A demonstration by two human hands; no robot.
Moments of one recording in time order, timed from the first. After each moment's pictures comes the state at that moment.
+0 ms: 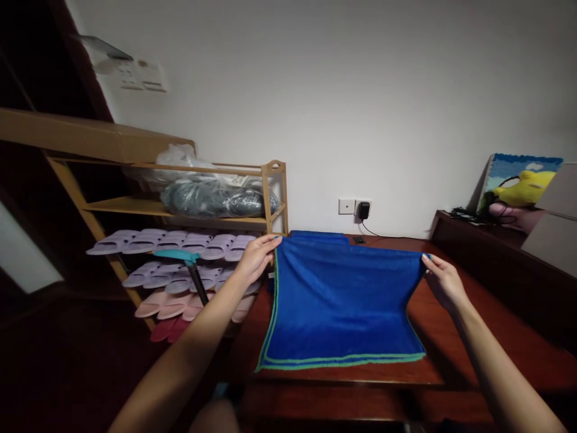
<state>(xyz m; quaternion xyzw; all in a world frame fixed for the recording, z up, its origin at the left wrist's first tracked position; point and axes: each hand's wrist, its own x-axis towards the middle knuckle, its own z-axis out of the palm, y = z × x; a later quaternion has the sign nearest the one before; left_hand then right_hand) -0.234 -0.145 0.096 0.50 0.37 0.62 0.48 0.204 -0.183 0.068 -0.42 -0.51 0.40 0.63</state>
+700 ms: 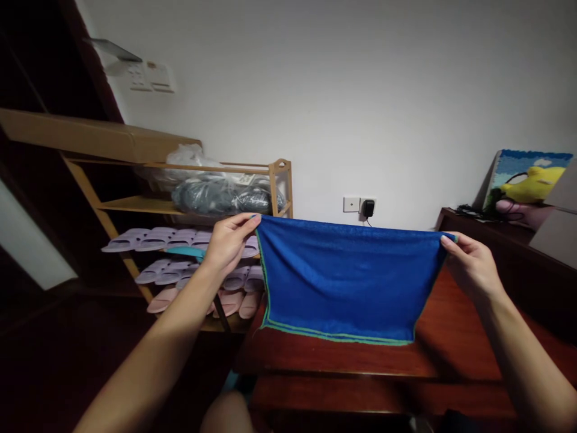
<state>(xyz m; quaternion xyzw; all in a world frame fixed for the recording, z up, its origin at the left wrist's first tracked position) -0.260 -0.198 0.163 0.52 0.35 0.71 0.31 0.177 -0.224 0.135 -0.40 -0.54 0.32 0.67</state>
